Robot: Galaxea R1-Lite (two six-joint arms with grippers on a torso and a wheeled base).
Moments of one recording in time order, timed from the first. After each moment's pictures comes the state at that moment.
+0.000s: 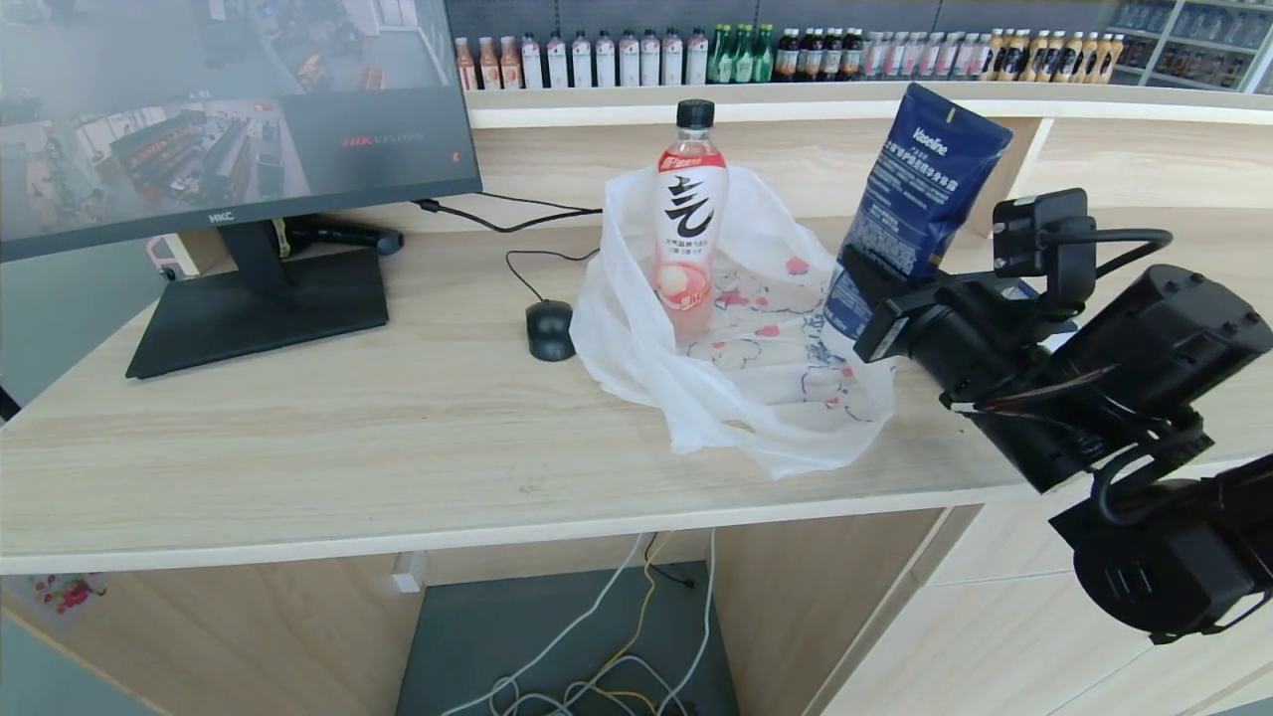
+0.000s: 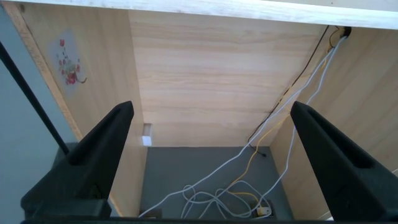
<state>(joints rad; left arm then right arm) 0.00 0.00 0.00 0.00 0.00 -0.01 0.43 1.83 -0.76 -1.45 -0.04 -0.12</state>
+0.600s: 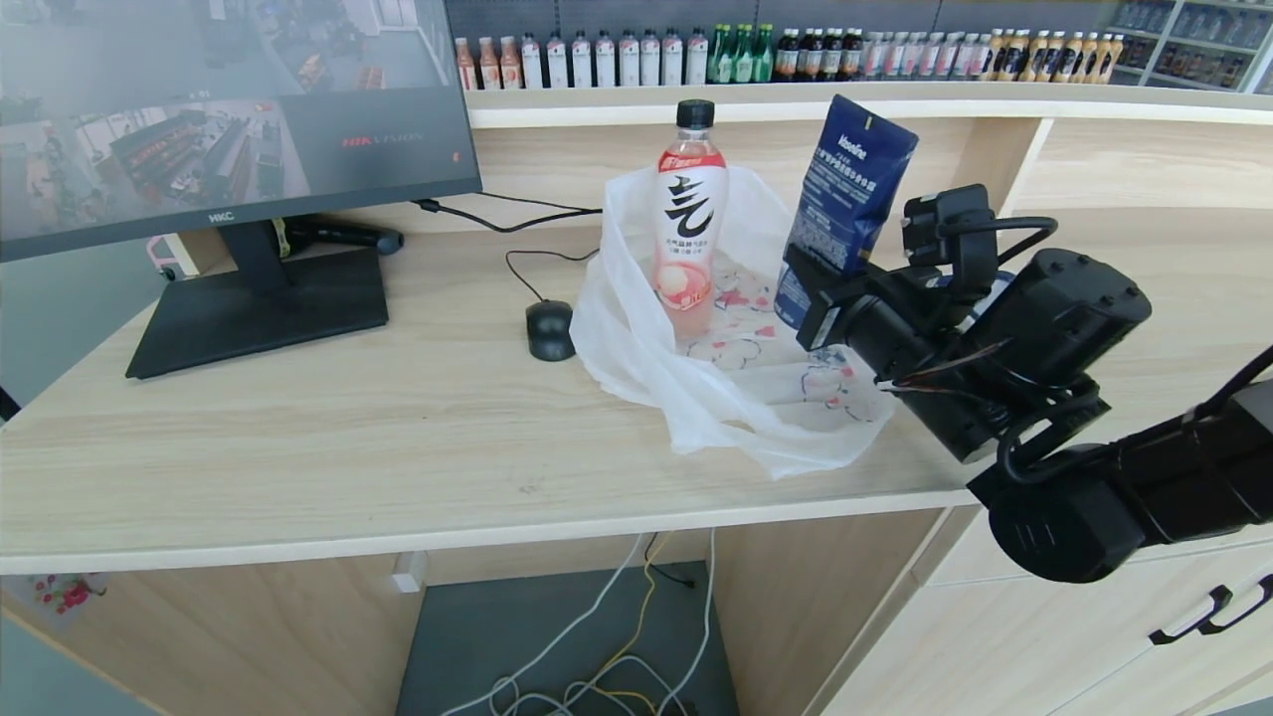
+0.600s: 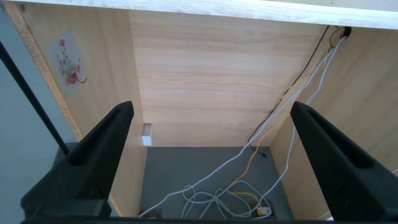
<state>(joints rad) 0.00 0.00 0.00 0.00 0.00 -0.01 0.46 1.94 -0.93 -1.37 -0.04 -0.12</state>
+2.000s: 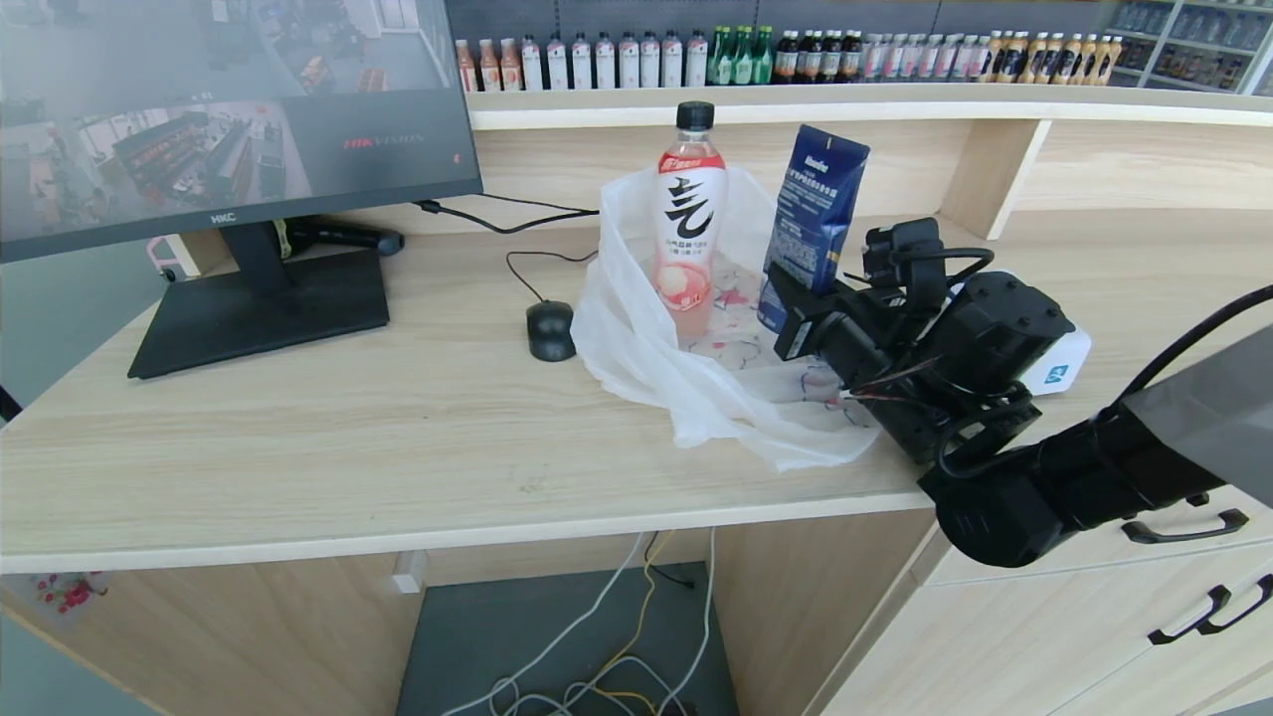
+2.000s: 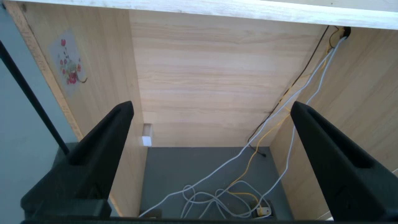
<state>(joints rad) 0.00 0.00 0.00 0.00 0.00 -0.01 0.43 2.07 -1.01 -1.39 -0.04 -0.08</state>
